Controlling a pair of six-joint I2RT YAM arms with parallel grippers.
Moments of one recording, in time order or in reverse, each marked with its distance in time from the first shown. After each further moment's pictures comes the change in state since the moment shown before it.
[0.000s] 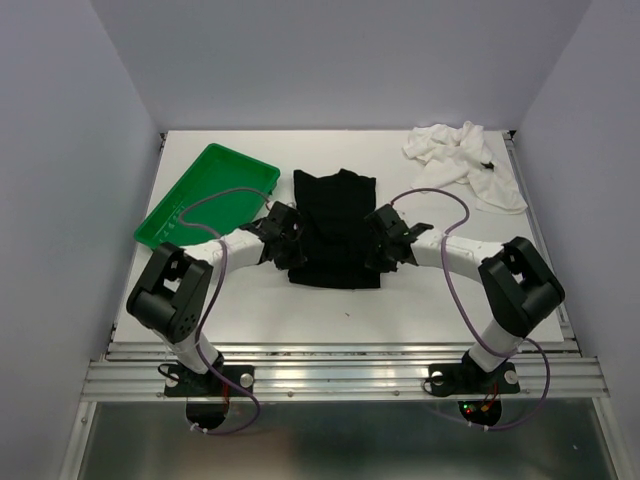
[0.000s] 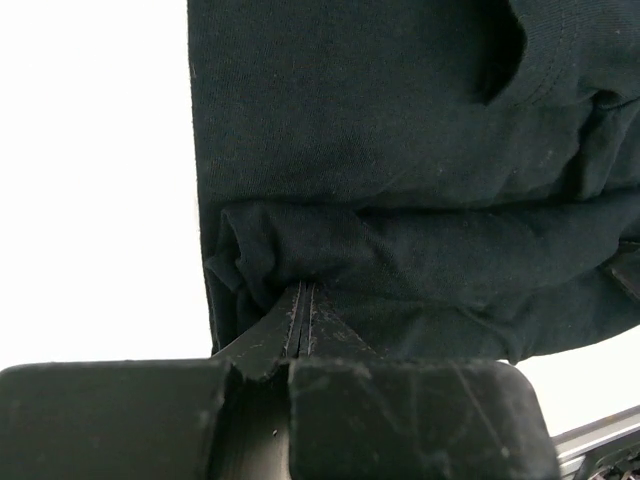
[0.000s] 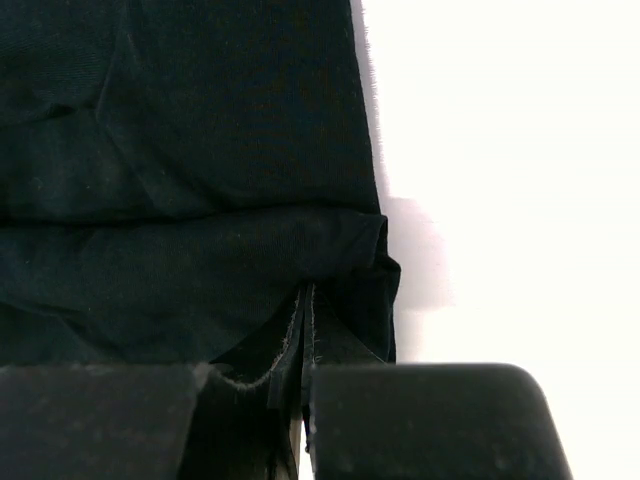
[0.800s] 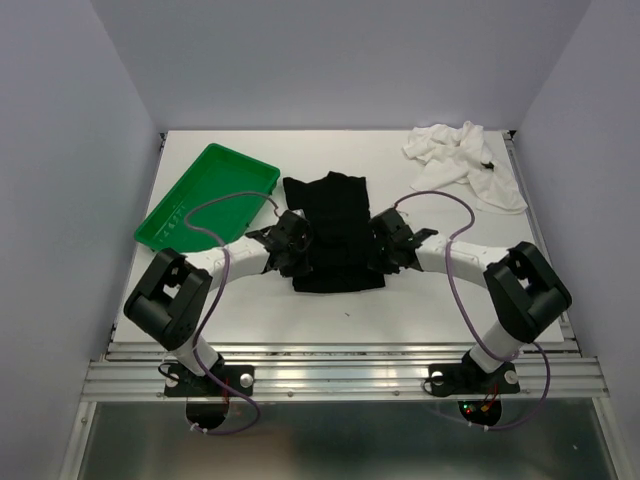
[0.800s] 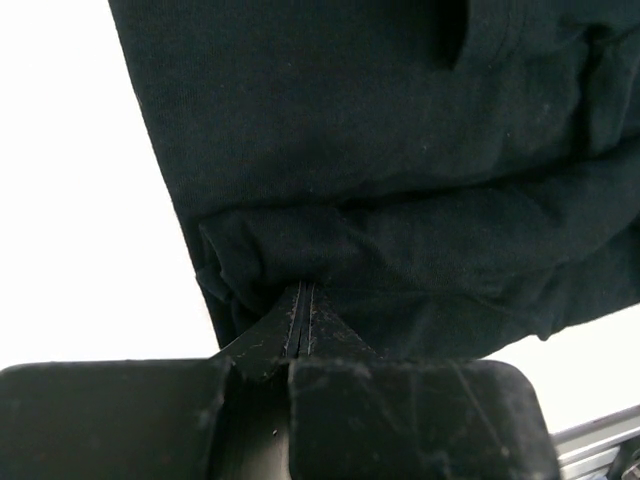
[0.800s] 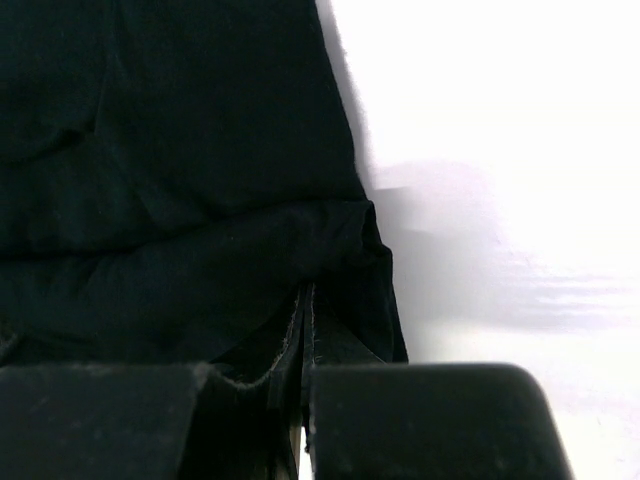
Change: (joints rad) left arm -0.088 -0.058 -0.062 0.015 -0.058 -0.011; right arm -0.002 -0.032 -0.050 0.053 0.017 -0.006
